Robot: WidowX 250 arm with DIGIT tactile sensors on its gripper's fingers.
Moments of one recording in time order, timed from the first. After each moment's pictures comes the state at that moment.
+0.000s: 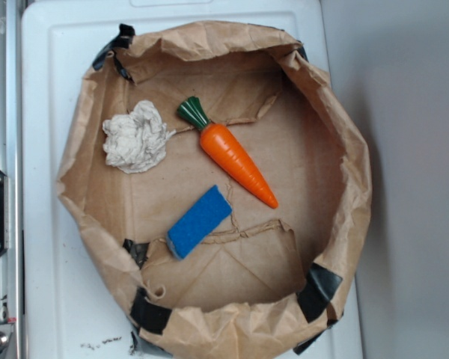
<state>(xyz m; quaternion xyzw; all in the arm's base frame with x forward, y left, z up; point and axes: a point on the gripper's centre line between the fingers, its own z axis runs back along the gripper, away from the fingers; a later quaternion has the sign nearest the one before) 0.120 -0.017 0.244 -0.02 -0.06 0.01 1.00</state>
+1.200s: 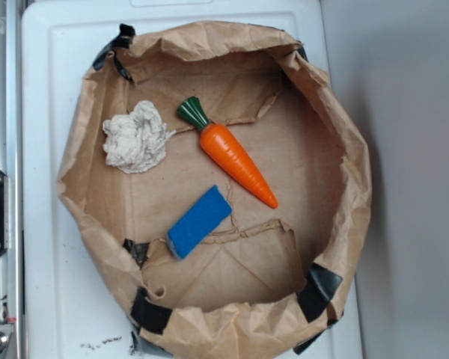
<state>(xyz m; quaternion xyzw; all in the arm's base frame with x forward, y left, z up) 0.082 -0.003 0.230 -0.01 -0.06 0.06 1.00</state>
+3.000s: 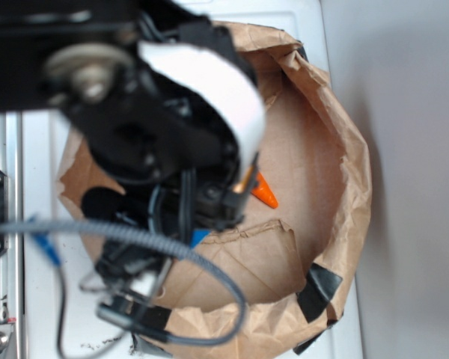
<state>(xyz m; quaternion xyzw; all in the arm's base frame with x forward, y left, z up) 0.236 -0.007 0.172 -0.12 -0.09 -0.23 0.96</state>
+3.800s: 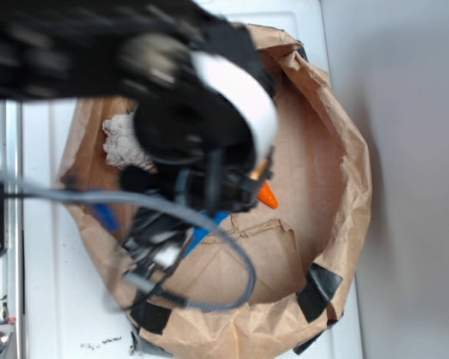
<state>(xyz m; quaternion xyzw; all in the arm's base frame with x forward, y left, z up) 0.253 0.009 0.136 -0.09 -0.08 -0.26 0.96</state>
